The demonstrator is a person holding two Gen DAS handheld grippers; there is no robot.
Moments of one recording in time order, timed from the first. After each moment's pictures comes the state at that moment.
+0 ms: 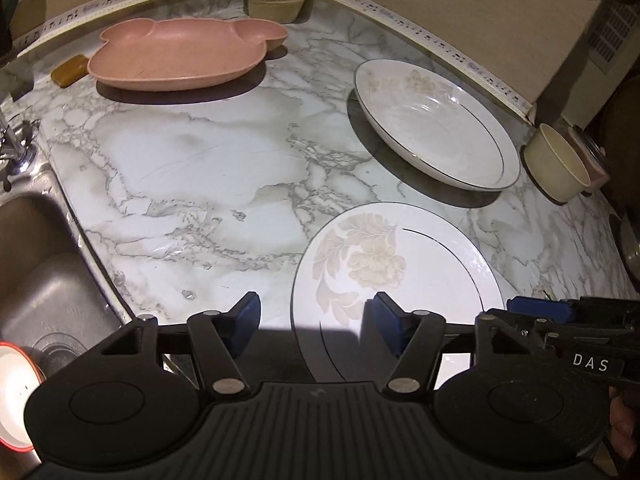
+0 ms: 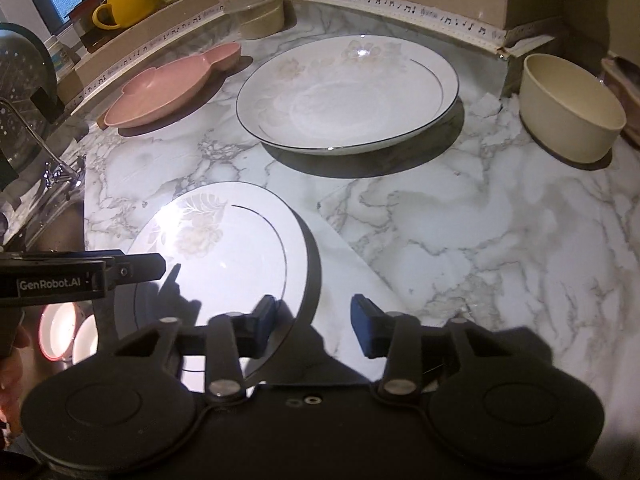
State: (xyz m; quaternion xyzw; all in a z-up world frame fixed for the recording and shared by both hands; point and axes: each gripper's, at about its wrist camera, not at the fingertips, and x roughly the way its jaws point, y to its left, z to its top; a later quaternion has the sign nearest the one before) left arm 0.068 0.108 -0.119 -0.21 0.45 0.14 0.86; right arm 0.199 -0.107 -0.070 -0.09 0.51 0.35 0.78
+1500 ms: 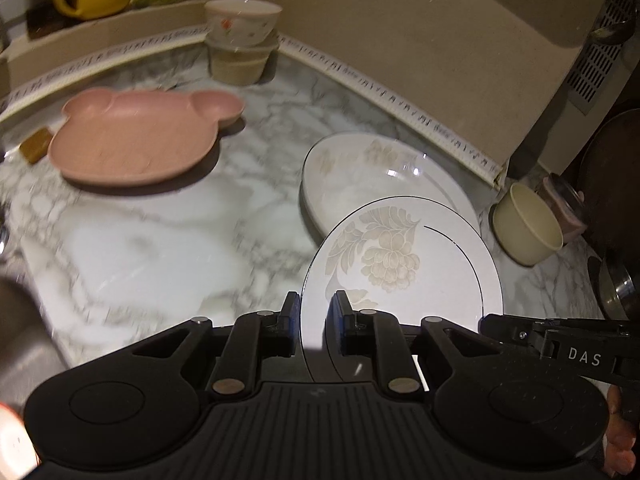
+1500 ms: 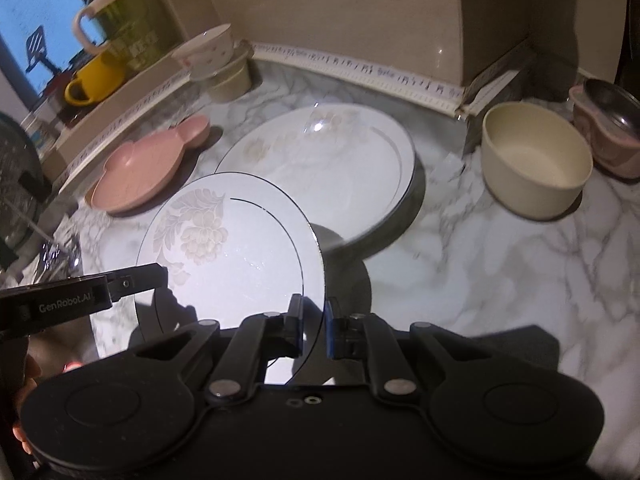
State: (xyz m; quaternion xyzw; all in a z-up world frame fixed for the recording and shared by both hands) left arm 0.127 0.104 -0.070 -0.20 0.40 0.13 0.88; right arm 0.256 -0.112 -0.026 -0.03 0.49 0.32 0.81
